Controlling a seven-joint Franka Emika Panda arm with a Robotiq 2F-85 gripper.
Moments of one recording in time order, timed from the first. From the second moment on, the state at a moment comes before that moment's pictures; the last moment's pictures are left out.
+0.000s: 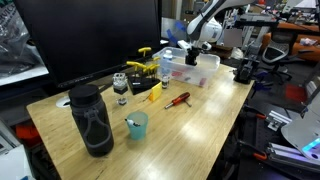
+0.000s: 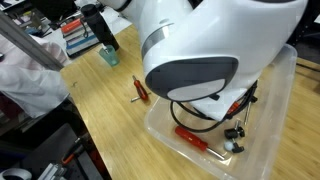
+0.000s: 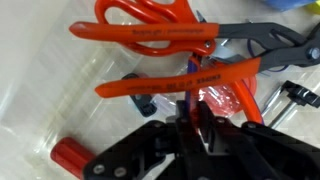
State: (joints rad) arm -0.17 0.52 -0.20 -2.00 0.42 2.58 1.61
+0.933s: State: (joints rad) arm -0.18 0.38 -0.20 -2.03 0.35 2.33 1.42
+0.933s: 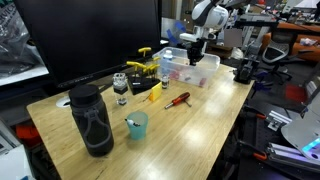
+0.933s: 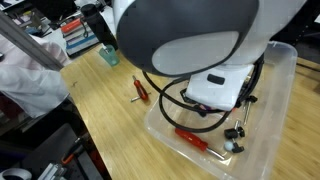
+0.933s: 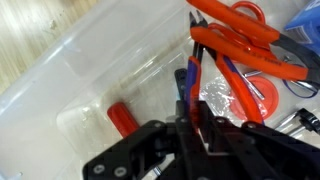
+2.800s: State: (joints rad) arm -0.09 0.23 -0.09 -2.11 0.48 2.05 0.56
